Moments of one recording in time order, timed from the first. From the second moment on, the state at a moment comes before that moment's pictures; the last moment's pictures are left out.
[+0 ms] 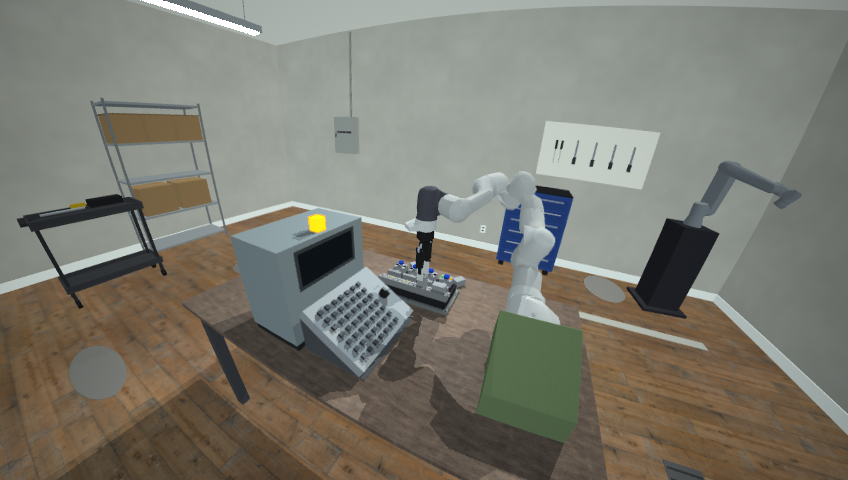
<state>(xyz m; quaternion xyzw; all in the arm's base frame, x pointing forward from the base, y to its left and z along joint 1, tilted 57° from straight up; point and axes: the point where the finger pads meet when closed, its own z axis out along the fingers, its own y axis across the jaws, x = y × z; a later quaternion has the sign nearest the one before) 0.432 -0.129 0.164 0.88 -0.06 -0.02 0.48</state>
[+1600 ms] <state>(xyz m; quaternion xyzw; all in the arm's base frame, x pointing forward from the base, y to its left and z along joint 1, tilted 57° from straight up) 0.443 -0.045 0.219 0.88 -0.07 -0.01 0.48</state>
